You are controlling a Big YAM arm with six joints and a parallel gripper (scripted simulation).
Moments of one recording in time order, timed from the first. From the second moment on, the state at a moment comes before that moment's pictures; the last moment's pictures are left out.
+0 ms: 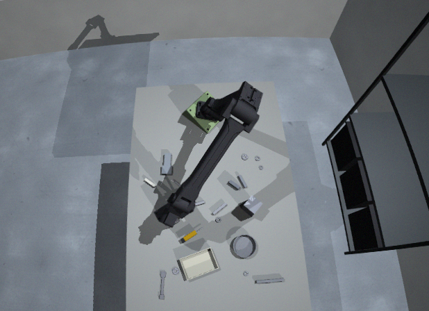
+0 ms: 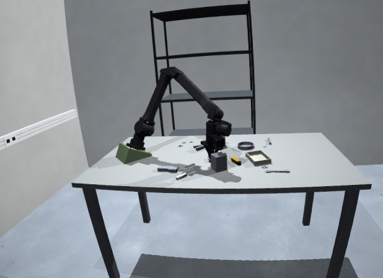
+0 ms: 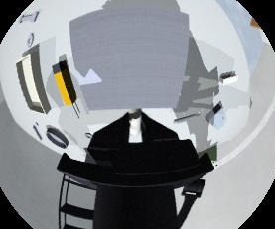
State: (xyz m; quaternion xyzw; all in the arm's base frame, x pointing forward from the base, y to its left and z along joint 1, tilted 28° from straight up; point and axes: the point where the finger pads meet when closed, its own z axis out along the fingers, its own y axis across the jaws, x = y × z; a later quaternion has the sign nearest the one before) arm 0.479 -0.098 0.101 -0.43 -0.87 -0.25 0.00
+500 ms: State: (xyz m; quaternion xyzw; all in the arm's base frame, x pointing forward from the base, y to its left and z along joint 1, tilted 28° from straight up) arm 0.477 -0.097 0.098 -0.43 -0.87 -0.25 0.01
